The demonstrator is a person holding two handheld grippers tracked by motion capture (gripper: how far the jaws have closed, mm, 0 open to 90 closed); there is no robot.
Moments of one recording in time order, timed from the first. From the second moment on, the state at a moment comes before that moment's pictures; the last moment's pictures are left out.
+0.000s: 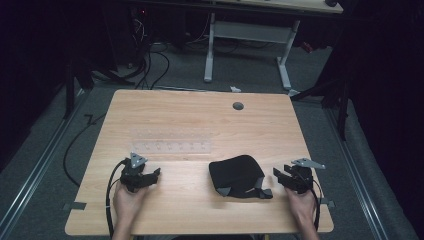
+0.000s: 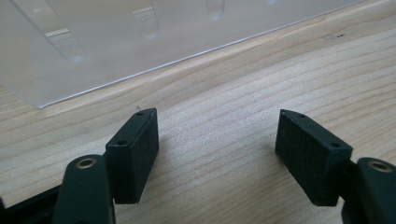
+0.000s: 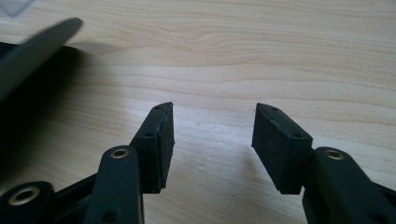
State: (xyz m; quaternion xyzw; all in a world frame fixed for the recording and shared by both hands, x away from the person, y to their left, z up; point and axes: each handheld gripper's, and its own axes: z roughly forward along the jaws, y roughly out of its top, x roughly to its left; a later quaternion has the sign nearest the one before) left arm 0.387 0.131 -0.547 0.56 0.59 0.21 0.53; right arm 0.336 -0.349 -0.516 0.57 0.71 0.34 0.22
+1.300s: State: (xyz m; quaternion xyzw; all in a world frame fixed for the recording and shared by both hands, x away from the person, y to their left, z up) left arm 0.387 0.131 -0.547 0.56 0.59 0.21 0.53; right arm 0.308 -0.296 -0.489 0.48 0.75 0.42 0.17
